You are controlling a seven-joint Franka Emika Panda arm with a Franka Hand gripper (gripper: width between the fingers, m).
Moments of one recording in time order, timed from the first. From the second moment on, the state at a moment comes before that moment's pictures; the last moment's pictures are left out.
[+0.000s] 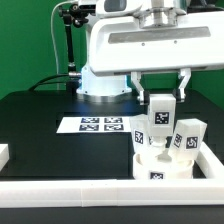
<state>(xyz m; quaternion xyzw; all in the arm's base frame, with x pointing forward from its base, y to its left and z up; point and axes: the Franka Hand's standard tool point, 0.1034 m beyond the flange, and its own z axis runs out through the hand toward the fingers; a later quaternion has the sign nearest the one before) 0.638 0.044 0.137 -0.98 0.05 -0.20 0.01</state>
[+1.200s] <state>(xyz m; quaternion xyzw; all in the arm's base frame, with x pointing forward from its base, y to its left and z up) 0.641 0.050 0.111 -0.98 0.03 -0.20 0.00</state>
